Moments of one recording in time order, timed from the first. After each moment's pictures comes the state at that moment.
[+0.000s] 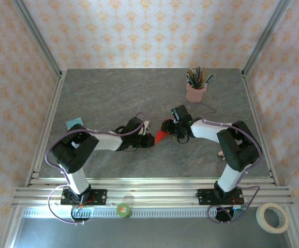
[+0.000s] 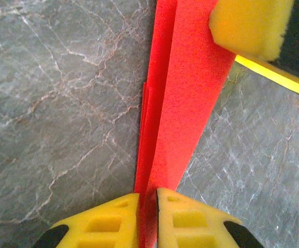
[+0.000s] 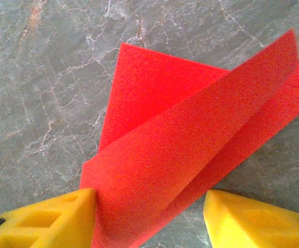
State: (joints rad) left arm -0.63 1.76 0.75 0.16 0.34 -0.64; right arm 0.52 1.70 0.87 -0.15 -0.16 0.77
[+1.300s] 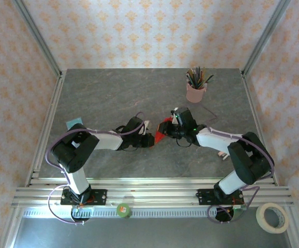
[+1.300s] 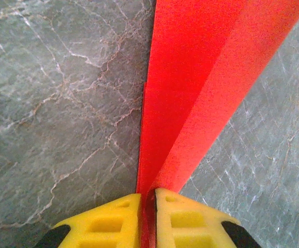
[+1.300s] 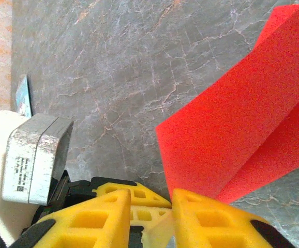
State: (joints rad) left arm -0.63 1.77 0.77 0.14 0.34 -0.64; right arm 0.56 1.54 0.75 0.04 -0.35 0.81
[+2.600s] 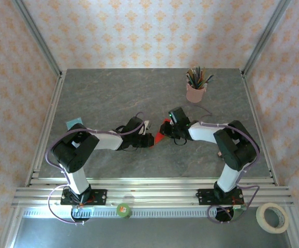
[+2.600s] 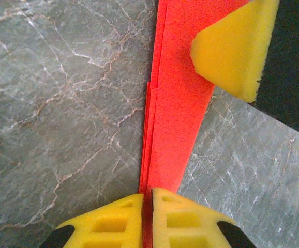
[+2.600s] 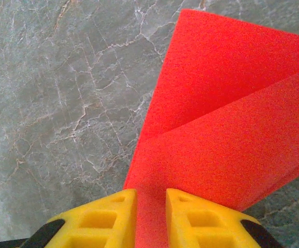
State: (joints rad) left arm -0.63 1.77 0.77 0.14 0.34 -0.64; right arm 0.56 1.74 0.86 -0.05 -0.22 0.78
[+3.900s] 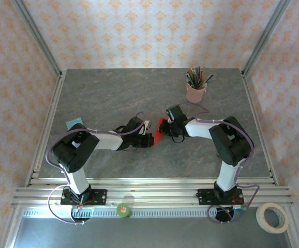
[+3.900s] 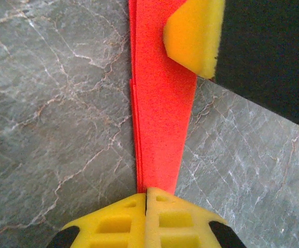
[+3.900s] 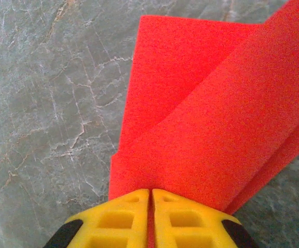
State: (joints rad) left arm -0.63 1.77 0.77 0.14 0.34 -0.64; right arm 0.55 1.82 0.94 -0.08 -0.23 0.75
